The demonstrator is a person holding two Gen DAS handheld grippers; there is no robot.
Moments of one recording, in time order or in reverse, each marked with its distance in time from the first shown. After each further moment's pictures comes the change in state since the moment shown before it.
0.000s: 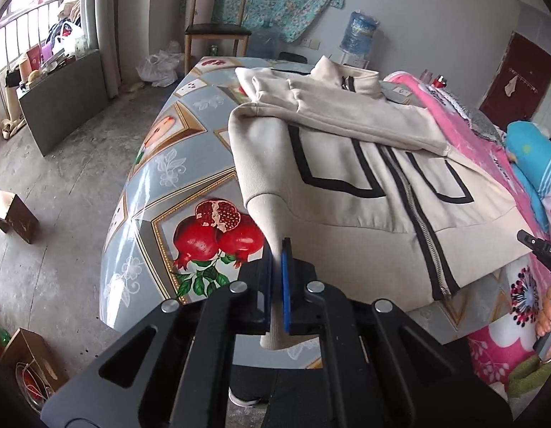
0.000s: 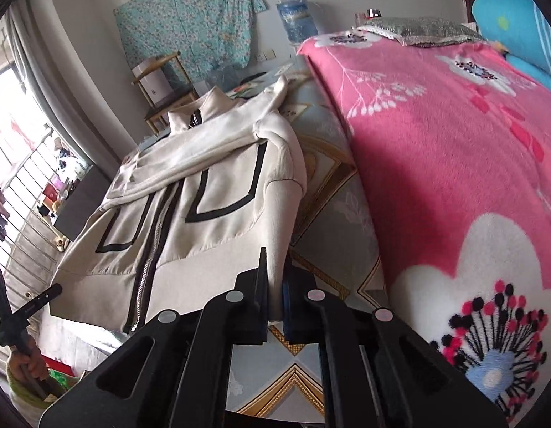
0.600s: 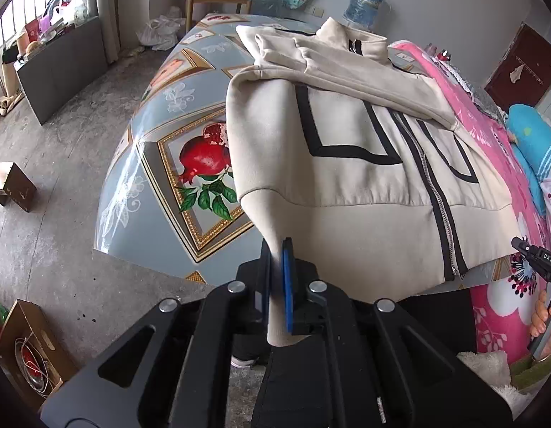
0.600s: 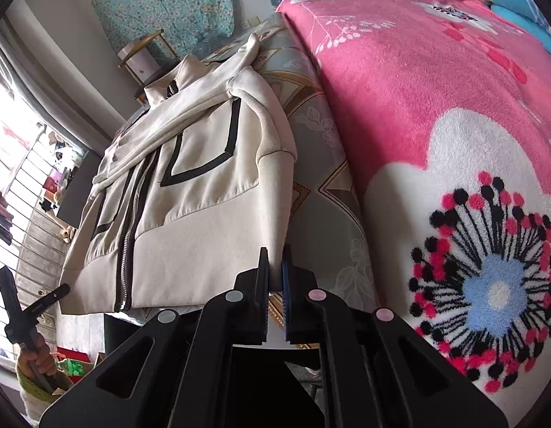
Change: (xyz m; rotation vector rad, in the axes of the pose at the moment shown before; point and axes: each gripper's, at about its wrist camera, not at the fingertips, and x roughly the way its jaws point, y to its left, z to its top) left arm 0.007 0.013 -0.040 -0.026 0.158 -0.009; right arm -0.002 -0.036 -0.047 0.078 0.158 0.010
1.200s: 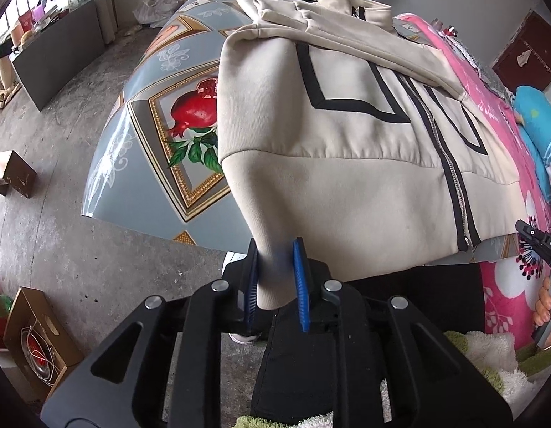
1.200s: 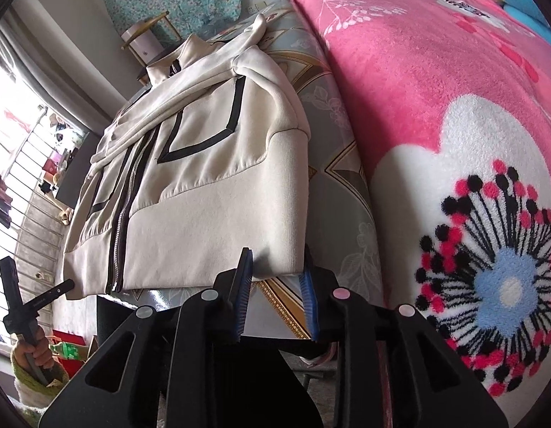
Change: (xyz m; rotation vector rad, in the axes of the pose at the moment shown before) left arm 0.015 -0.004 -0.021 0.009 0.099 0.021; right arm 0.011 0.004 -0.006 -0.041 0.061 -0.001
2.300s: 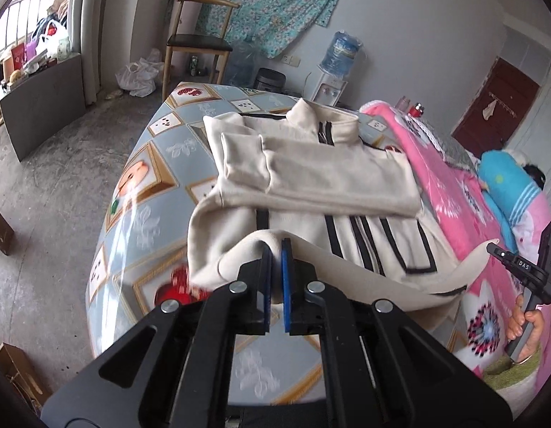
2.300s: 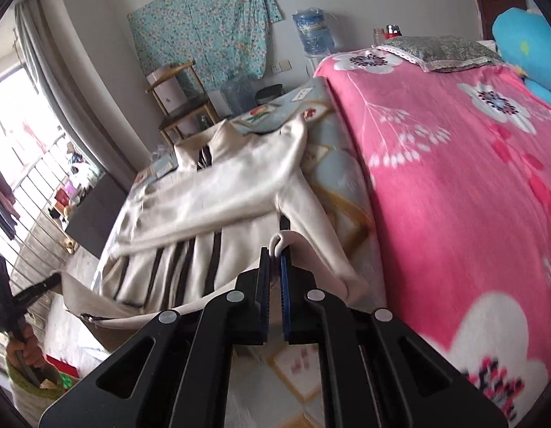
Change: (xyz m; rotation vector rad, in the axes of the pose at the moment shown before) left arm -0.056 -0.007 0.138 -0.022 -0.288 -0.141; right arm -0.026 0.055 0.132 -0.059 -0.233 0.046
